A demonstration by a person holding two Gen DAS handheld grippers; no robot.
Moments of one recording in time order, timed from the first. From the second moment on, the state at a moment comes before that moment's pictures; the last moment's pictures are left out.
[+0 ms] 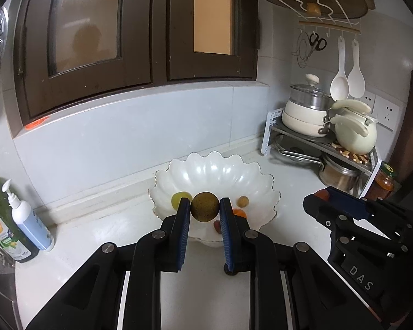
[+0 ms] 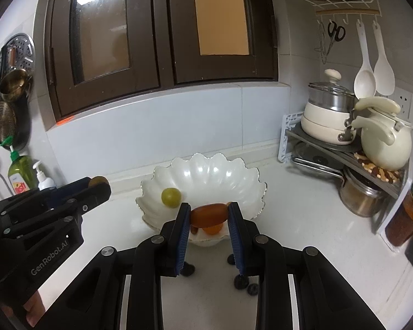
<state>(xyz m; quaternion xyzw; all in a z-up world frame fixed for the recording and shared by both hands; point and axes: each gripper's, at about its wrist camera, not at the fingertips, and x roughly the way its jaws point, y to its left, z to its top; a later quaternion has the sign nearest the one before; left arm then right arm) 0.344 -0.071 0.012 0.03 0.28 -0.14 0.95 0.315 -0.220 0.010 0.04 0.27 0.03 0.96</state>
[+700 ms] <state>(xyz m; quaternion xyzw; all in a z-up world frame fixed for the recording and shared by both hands) 0.407 -0.085 0.013 0.04 0.31 -0.13 0.94 0.384 -0.234 0.019 0.01 0.29 0.03 0.96</state>
